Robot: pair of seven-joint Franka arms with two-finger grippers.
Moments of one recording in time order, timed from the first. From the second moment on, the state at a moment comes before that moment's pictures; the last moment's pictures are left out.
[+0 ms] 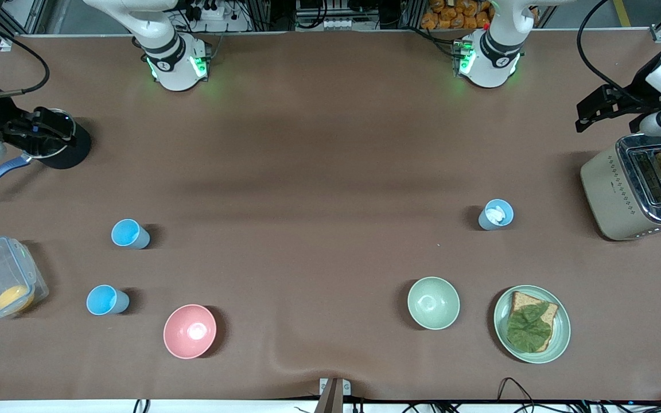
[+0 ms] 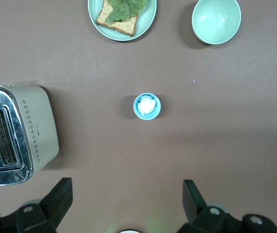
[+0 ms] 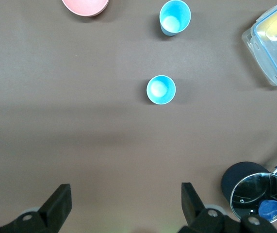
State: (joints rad) left arm -0.03 -0.08 -0.07 -1.61 -0.01 1.51 -0.07; right arm -0.05 -0.04 0.05 -1.62 0.03 1.51 -0.01
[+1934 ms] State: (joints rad) left arm 0.03 0.25 -0.10 -2.19 0.01 2.46 -0.07; right arm -0.15 0.26 0.04 -1.57 0.03 1.56 -0.08
